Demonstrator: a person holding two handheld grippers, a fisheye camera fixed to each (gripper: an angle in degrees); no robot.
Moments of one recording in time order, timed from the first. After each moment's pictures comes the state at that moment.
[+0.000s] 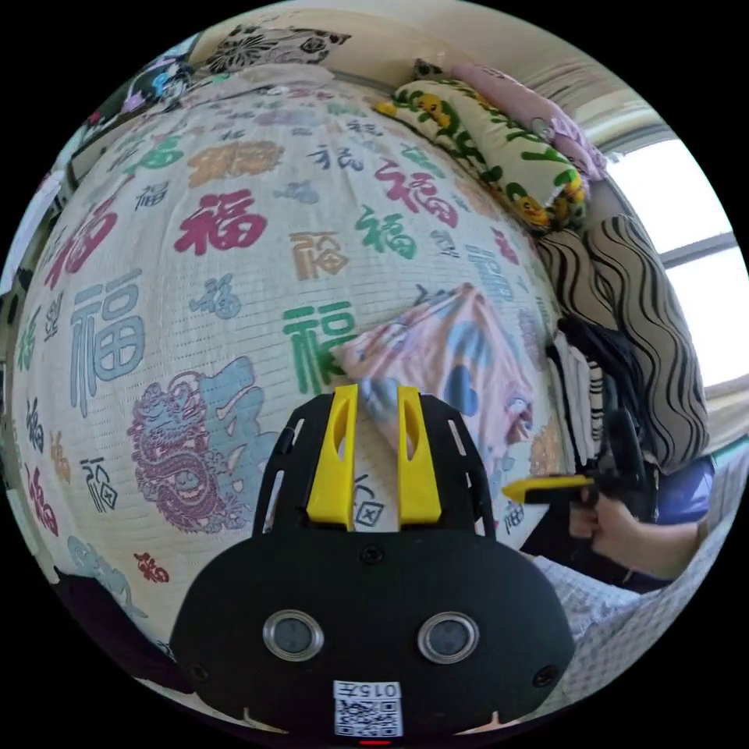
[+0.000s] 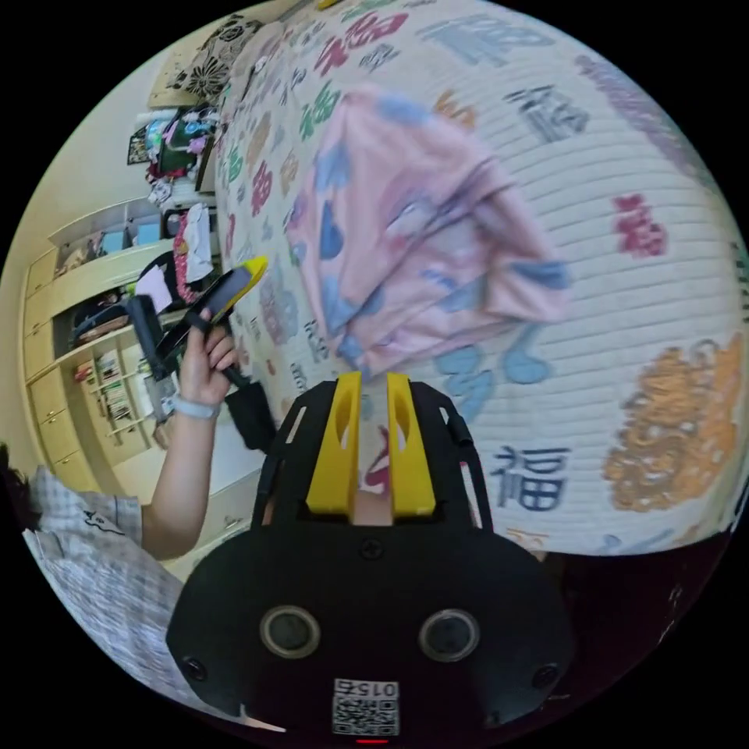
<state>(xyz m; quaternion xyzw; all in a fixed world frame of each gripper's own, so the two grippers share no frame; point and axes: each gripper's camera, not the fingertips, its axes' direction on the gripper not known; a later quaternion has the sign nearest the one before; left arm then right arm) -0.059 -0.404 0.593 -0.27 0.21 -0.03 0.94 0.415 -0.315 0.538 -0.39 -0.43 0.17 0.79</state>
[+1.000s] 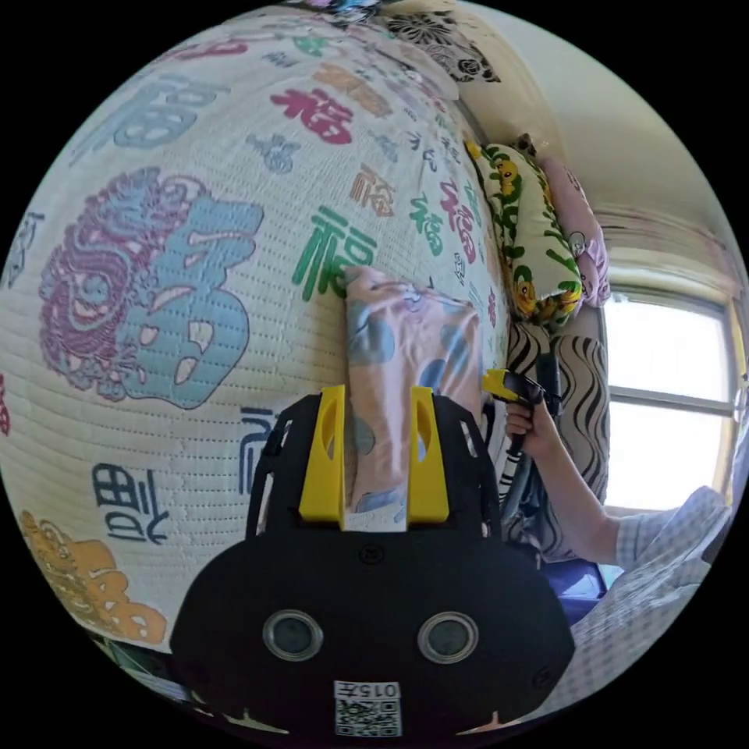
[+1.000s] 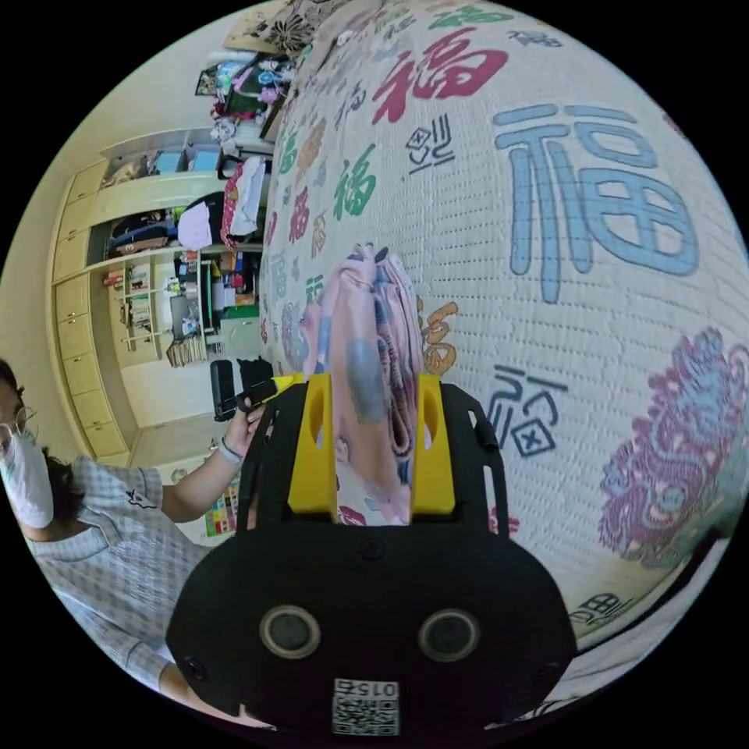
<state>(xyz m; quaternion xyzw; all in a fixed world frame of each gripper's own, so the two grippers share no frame) -0.184 -0.256 0.564 -0.27 0.29 -0.31 0.86 0.394 -0.427 0.686 -0.39 -0.55 0.00 0.74</state>
